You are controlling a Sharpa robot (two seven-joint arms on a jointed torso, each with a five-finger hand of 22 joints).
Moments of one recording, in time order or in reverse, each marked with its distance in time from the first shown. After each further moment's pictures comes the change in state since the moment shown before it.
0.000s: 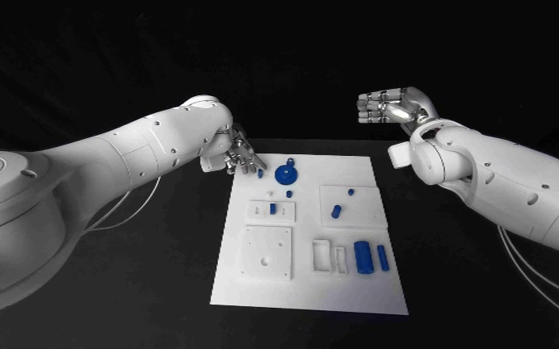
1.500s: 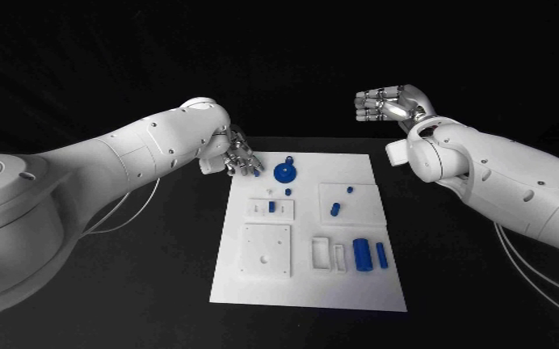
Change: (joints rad) left arm -0.014 -0.003 0.001 -0.002 0.033 -0.003 0.017; left_hand 0.080 0.057 0.056 -0.069 0.192 -0.014 -0.007 0.001 -0.010 -0.004 0.004 0.000 -0.007 -0.001 -0.005 0.005 0.012 0.000 -0.004 -0.004 0.004 0.000; right arm 0.000 0.006 0.000 -0.005 0.000 0.002 -0.001; right_hand 0.000 0.000 0.000 0.000 0.000 0.000 0.000 0.000 0.000 0.000 0.000 0.000 0.000 0.000 0.000 0.000 0.000 0.000 0.000 0.000 0.000 0.000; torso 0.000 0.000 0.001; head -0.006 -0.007
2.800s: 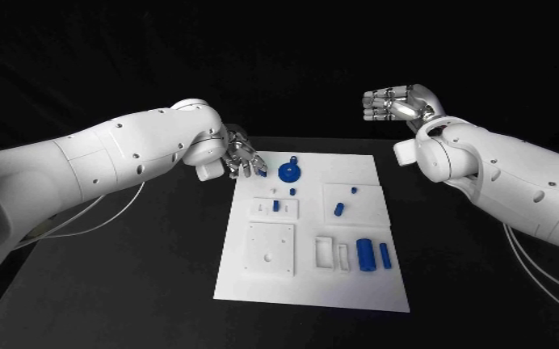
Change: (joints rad) left arm 0.030 -0.219 -0.002 0.399 0.066 -0.153 -0.053; left_hand -0.066 -0.082 0.227 -0.014 0.118 0.020 0.031 -0.003 0.056 0.002 -0.013 0.058 -0.019 0.060 -0.014 0.019 0.095 0.000 0.011 -0.011 0.039 -0.001; right arm 0.000 -0.012 0.000 -0.009 0.001 0.007 -0.002; right_hand 0.000 0.000 0.000 0.000 0.000 0.000 0.000 0.000 0.000 0.000 0.000 0.000 0.000 0.000 0.000 0.000 -0.001 0.000 0.000 0.000 0.000 0.000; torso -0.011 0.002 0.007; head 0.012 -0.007
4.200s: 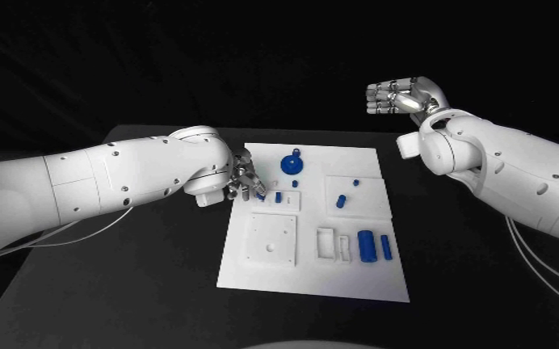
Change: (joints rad) left arm -0.023 -0.075 -0.107 0.228 -0.115 -0.121 -0.070; left_hand -0.015 -0.023 0.024 -0.025 0.045 0.008 0.007 0.002 0.026 0.000 0.000 0.032 -0.020 0.025 0.000 0.000 0.057 0.016 0.011 -0.003 0.007 0.000; right arm -0.008 -0.002 0.000 -0.007 0.001 0.008 -0.001; right_hand -0.004 0.004 -0.007 0.001 0.000 0.000 0.000 0.000 0.000 0.000 0.000 0.000 0.000 -0.003 -0.003 0.000 0.000 0.000 0.000 0.000 0.000 0.000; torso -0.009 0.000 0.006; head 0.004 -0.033
